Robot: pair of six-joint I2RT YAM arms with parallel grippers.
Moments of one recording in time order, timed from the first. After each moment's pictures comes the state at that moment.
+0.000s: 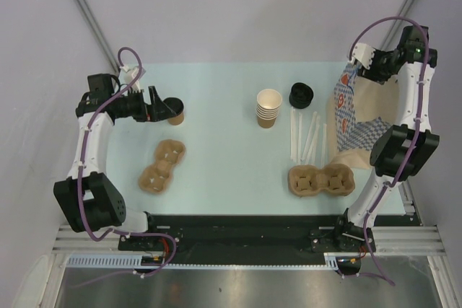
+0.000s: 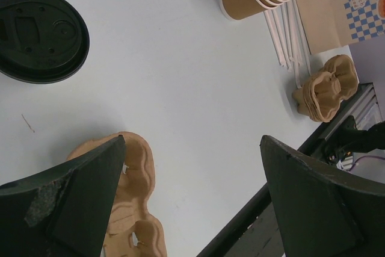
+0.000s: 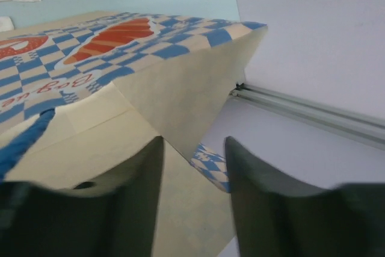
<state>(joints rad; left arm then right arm) 0.22 1.42 1.29 -0.76 0.89 0.11 -0.30 1.95 2.12 -1.06 -0.49 -1.54</state>
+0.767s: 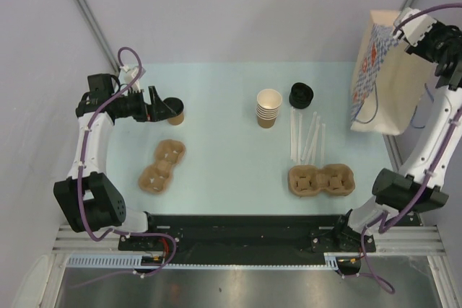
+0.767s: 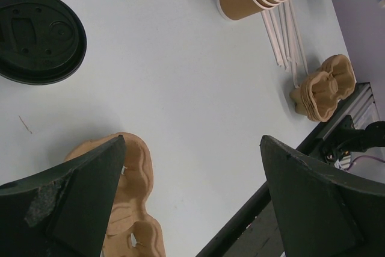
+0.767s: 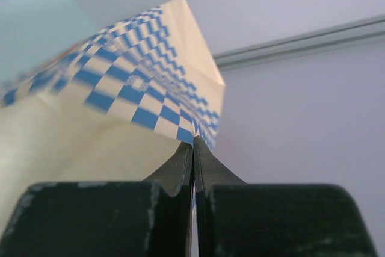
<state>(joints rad) 0.22 1.42 1.29 -0.76 0.90 0.11 -0.46 1.64 2.26 -0.99 -0.59 -1.32</state>
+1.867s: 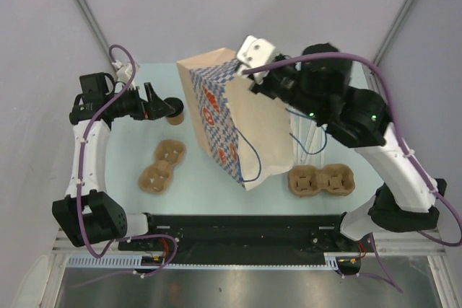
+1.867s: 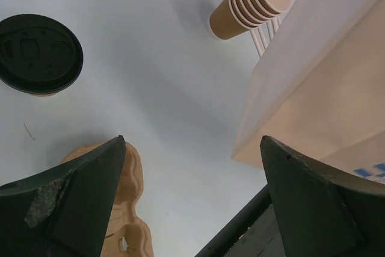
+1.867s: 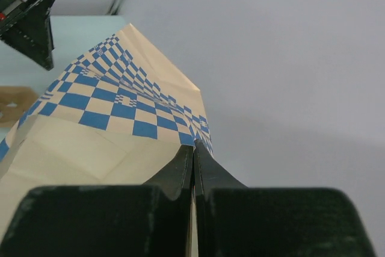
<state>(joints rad) 0.22 1.32 1.30 -0.74 0.89 0.04 0.98 1.47 2.24 -0.80 0.20 -0.63</state>
